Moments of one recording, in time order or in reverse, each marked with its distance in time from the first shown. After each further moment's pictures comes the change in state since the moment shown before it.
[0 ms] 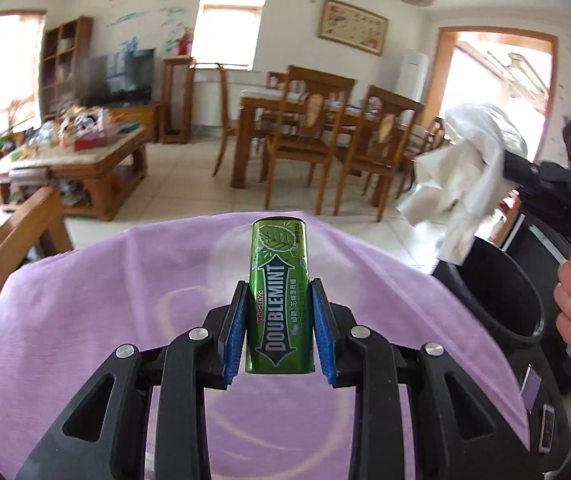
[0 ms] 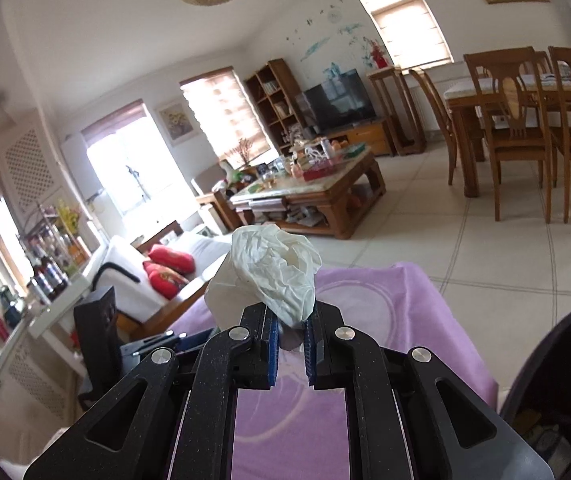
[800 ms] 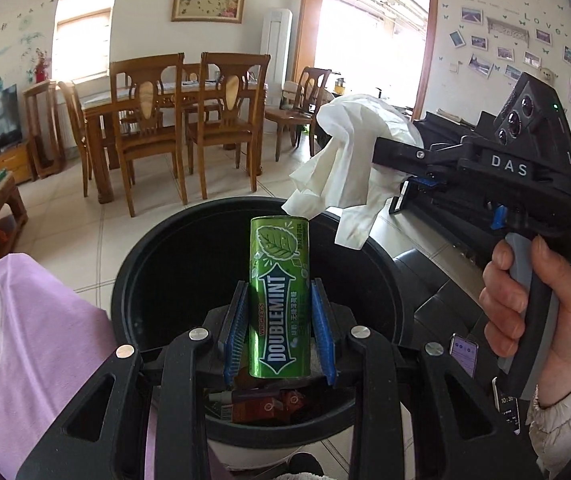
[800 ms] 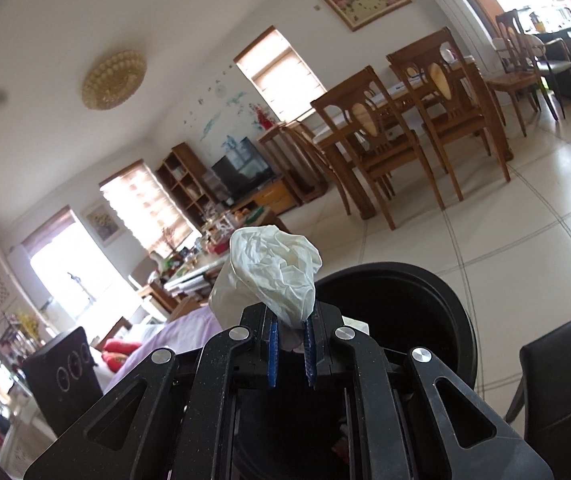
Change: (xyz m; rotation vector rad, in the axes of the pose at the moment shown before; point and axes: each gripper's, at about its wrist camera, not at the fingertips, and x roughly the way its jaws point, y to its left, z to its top) left arm 0.095 -0.292 -0.013 0.277 0.085 -0.305; right arm -0.270 -0.247 -0.085 0.282 -0.226 -0.220
